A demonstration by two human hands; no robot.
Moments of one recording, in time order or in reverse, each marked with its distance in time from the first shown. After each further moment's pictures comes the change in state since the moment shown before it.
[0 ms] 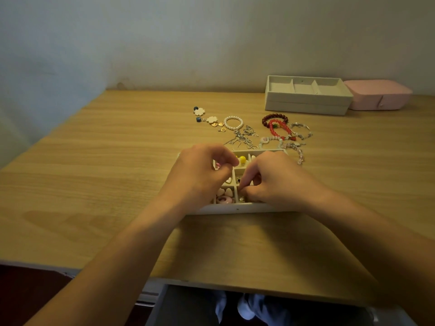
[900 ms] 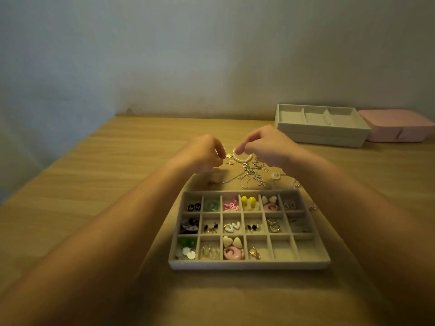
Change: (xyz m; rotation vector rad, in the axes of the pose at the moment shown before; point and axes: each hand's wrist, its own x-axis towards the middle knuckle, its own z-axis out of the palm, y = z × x) left_hand 0.156 -0.048 -0.011 0.315 -0.210 -0.131; right_hand 0.128 0.016 -0.048 0.420 0.075 0.172
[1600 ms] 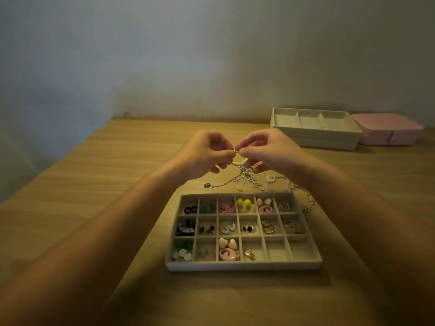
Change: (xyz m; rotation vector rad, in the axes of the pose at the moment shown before) left_hand -0.034 0.021 -0.014 -0.625 0.024 0.135; right_hand -0.020 0.006 -0.011 0.168 0.019 -0.059
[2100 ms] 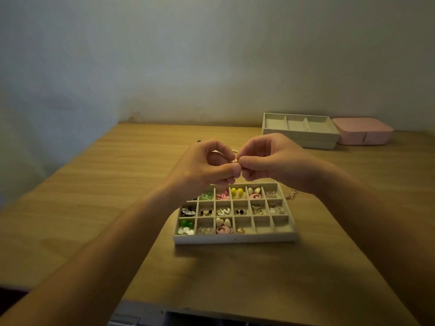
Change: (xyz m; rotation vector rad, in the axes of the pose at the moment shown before) left_hand -0.099 0.049 0.011 -0.270 -0.020 0.065; right_hand -0.083 -0.029 -0.015 0.196 -0.188 -0.106
